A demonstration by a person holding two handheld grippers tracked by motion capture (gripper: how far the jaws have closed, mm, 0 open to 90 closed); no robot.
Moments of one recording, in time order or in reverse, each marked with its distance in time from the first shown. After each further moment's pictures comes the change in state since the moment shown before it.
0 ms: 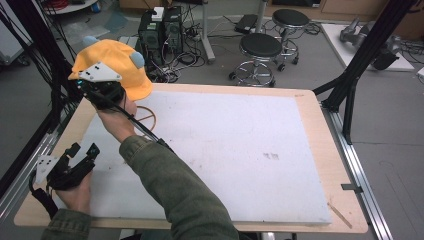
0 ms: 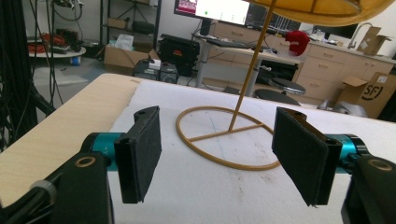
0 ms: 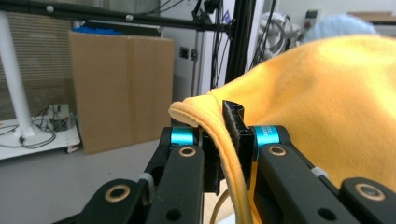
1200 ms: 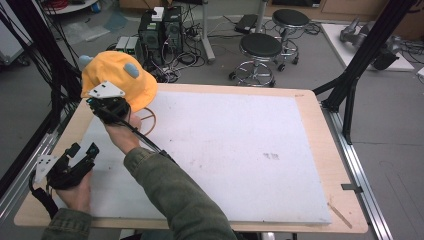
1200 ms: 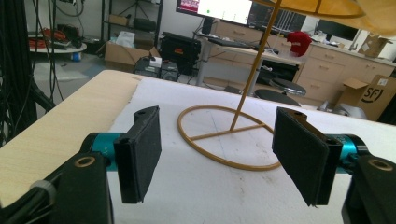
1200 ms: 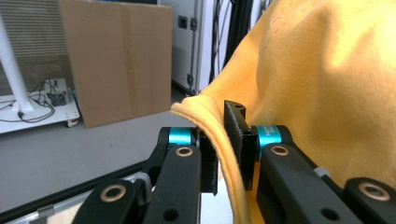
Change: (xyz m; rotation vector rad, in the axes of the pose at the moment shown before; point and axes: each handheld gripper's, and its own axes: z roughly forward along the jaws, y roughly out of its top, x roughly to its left) left arm 0.002 -0.001 0.002 0.009 0.004 -0.020; right arm 0.003 -0.049 0.006 0.104 -0.018 0.010
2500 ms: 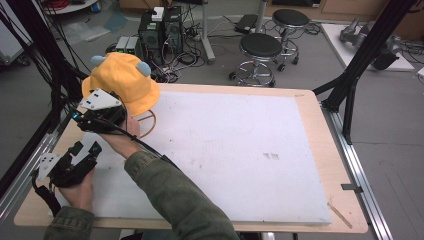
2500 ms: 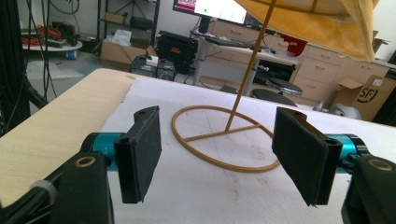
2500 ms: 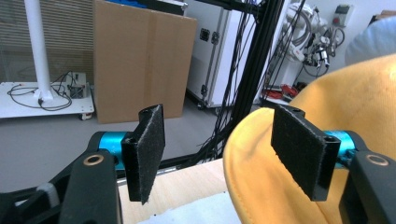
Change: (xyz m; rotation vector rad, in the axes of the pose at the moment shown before) left arm -0.003 -0.001 0.006 0.004 -0.015 -0.009; right arm 0.020 0.007 -0.023 -0.066 0.080 -0.136
